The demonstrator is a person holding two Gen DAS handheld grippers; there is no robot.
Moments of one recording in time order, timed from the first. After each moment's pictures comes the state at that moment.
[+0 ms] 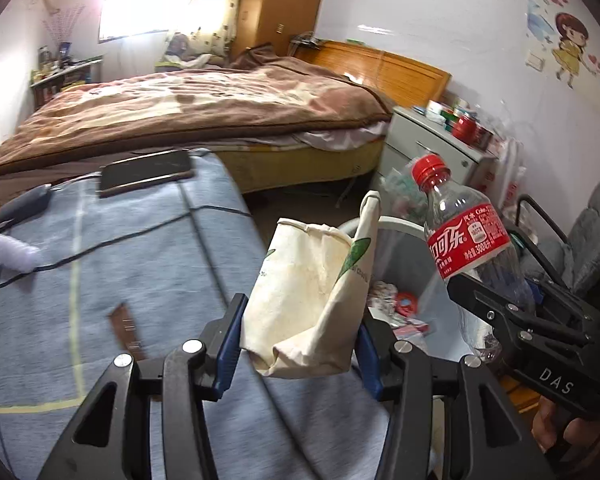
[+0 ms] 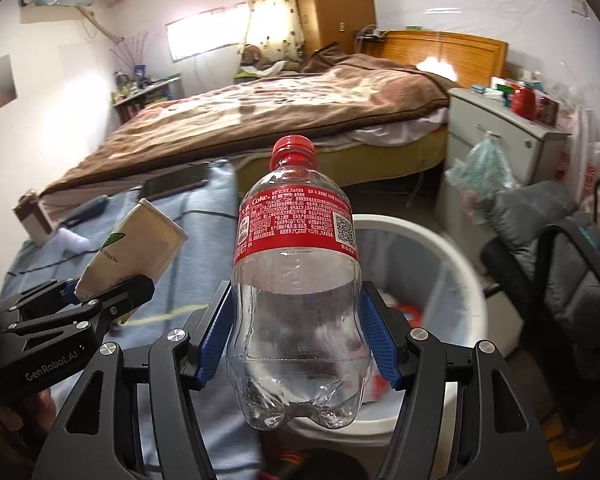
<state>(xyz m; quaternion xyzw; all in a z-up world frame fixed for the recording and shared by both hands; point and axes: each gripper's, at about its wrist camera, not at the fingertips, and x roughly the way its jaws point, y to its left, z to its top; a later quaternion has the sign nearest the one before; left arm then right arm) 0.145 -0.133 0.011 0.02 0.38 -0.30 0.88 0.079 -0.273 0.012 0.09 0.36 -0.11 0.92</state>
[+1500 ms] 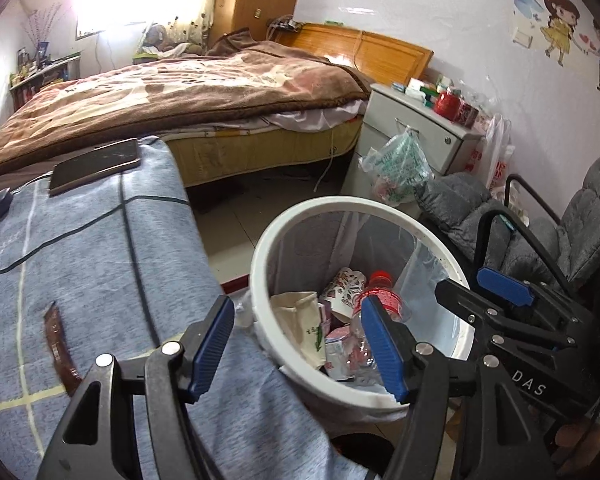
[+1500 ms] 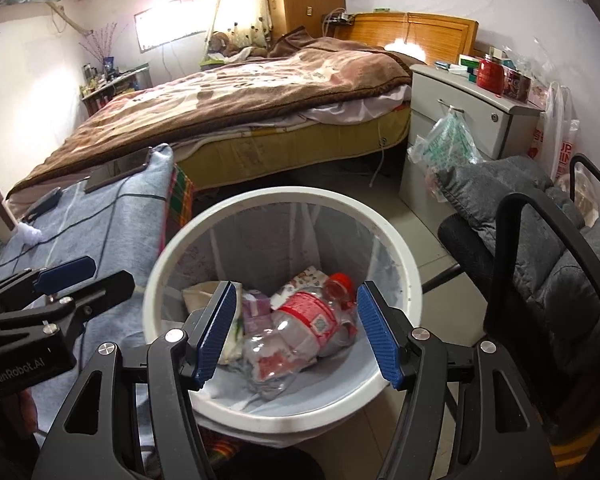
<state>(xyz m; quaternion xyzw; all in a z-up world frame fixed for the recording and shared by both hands) 0.134 -0.183 0.000 0.03 0.40 -0.31 0.86 0.065 -0.314 -0.006 0.09 0.38 -0.14 0.91</state>
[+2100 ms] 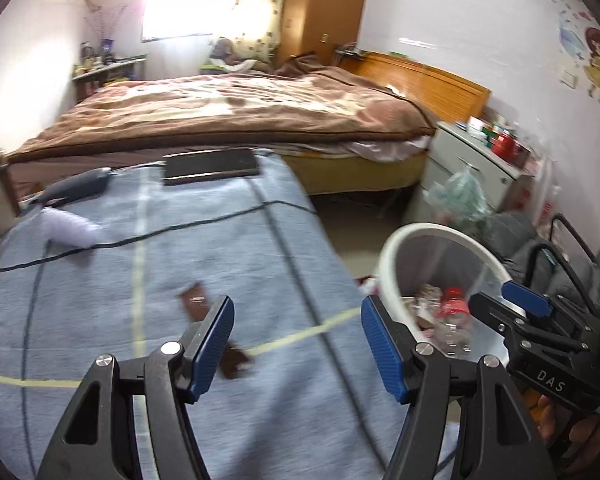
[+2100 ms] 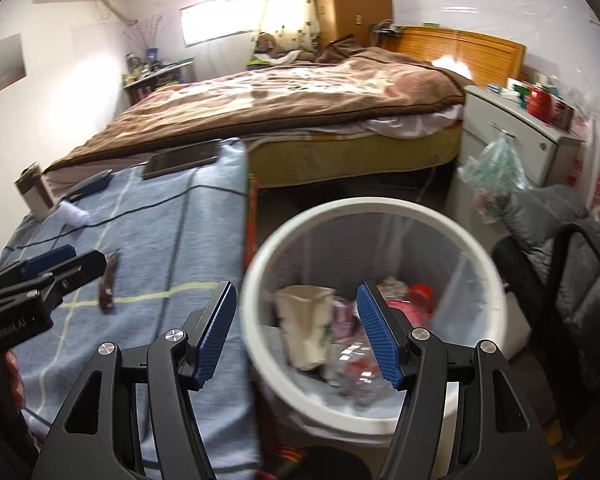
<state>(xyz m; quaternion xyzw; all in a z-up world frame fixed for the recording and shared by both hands) 0.141 -0.072 0.013 0.01 0.37 -0.21 0.91 0.089 -0.255 -0.004 0.07 0.37 -0.07 0.92</state>
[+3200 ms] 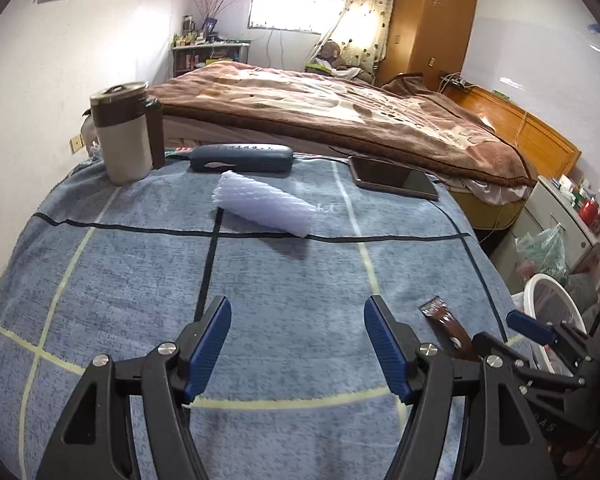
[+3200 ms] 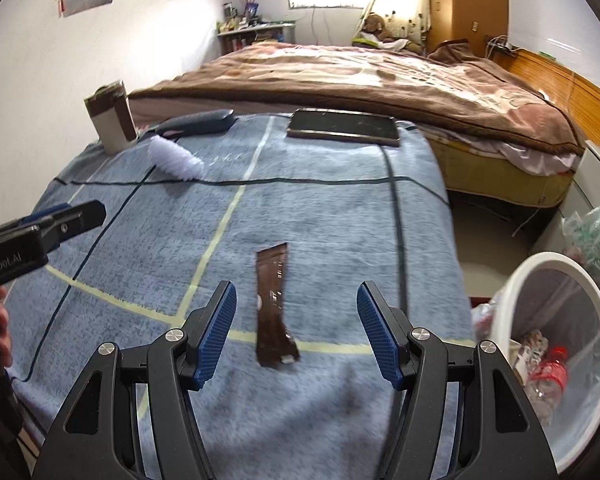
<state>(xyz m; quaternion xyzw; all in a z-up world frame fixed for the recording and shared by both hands) 0.182 0.101 -0.005 -0.05 0.38 -0.06 0.92 0.157 -0.112 -0.026 0.00 0.42 0.07 0.91</state>
